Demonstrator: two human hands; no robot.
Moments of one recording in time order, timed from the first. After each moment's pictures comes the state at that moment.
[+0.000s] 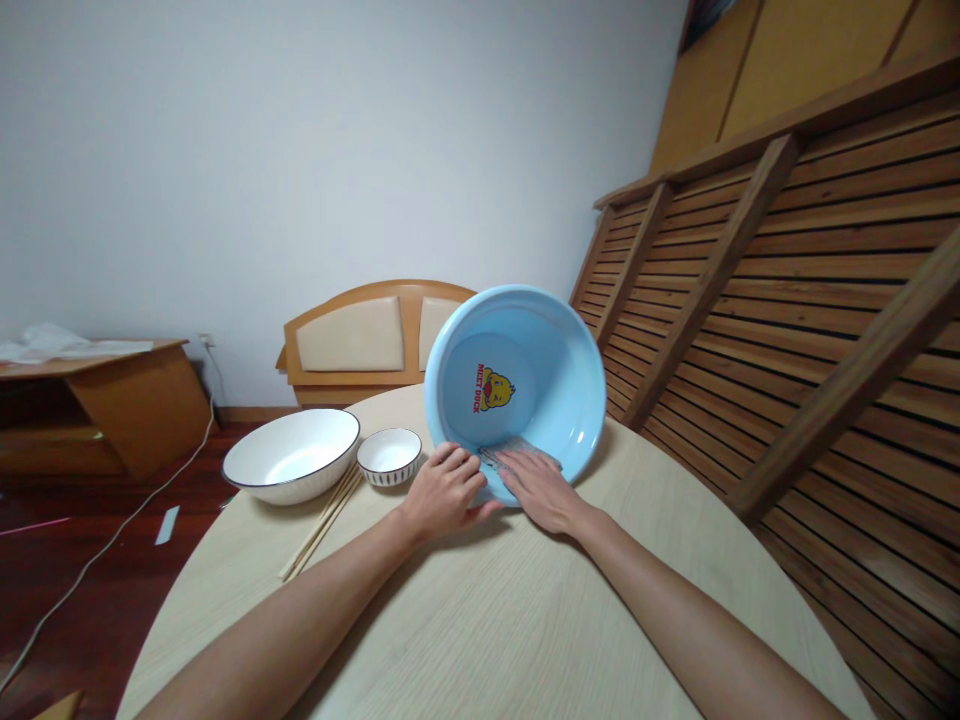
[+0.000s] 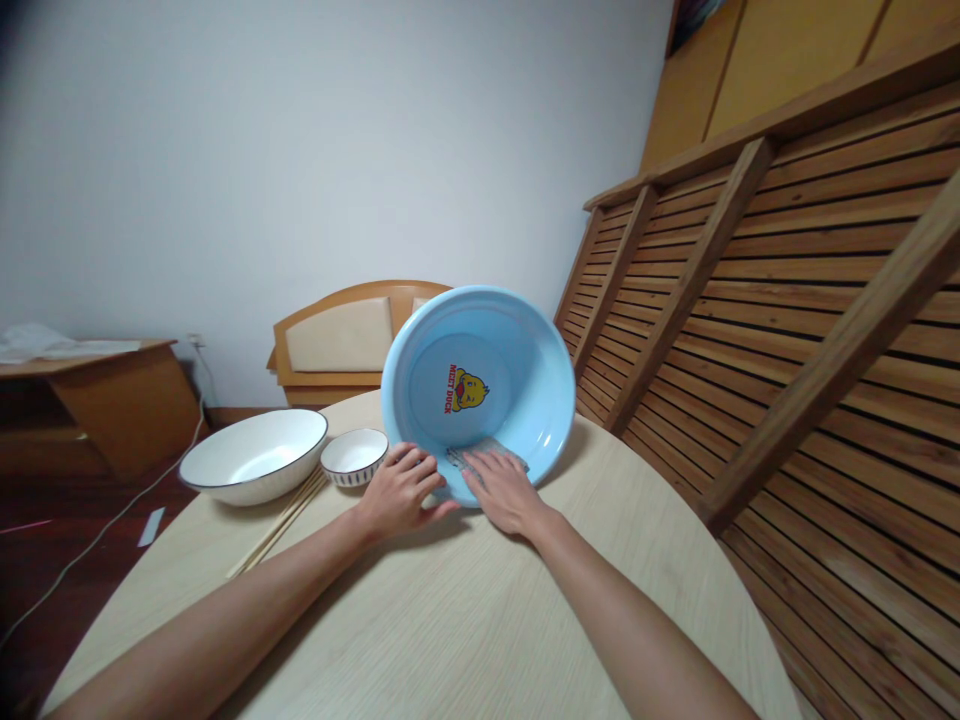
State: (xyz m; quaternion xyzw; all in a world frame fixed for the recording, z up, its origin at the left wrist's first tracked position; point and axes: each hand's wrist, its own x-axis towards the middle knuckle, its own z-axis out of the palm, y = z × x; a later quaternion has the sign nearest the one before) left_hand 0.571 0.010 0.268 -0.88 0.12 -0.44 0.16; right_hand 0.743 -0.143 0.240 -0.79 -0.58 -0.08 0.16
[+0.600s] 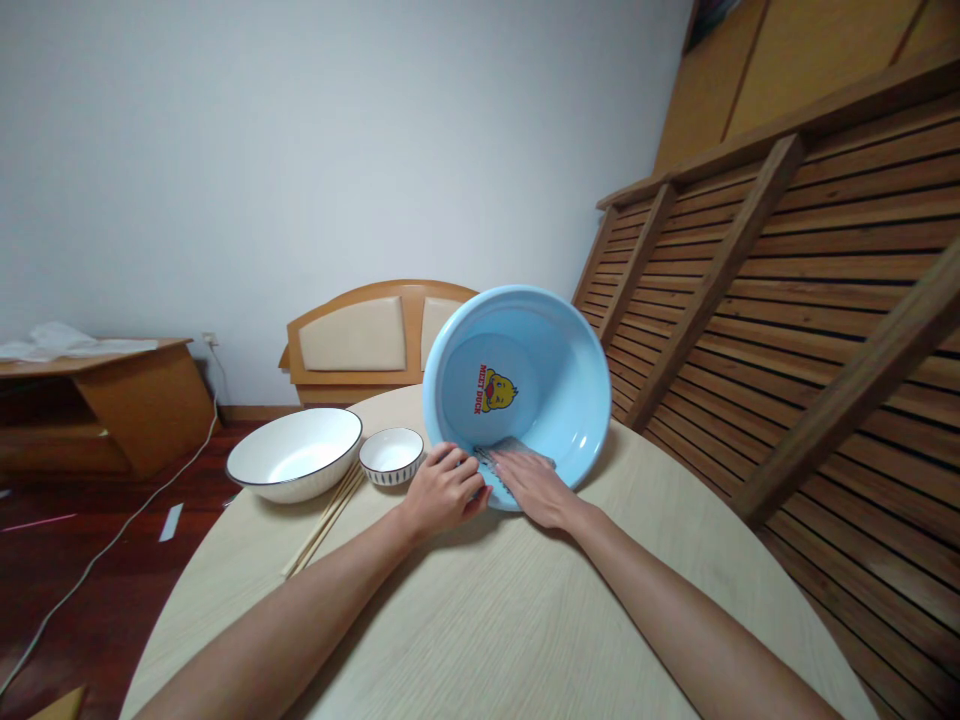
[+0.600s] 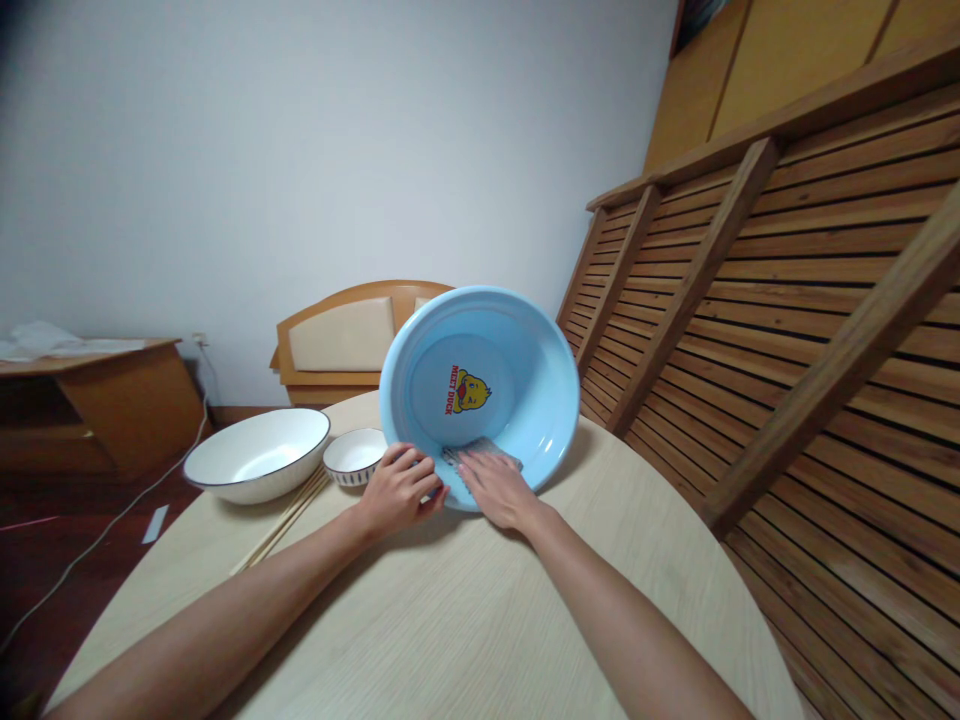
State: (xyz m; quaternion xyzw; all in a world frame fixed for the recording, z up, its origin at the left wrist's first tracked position) left_hand 0.571 0.013 0.269 -0.86 0.11 -0.47 0.18; right_hand 0.747 -0.129 0.239 -0.76 -0.62 -0.08 0.18
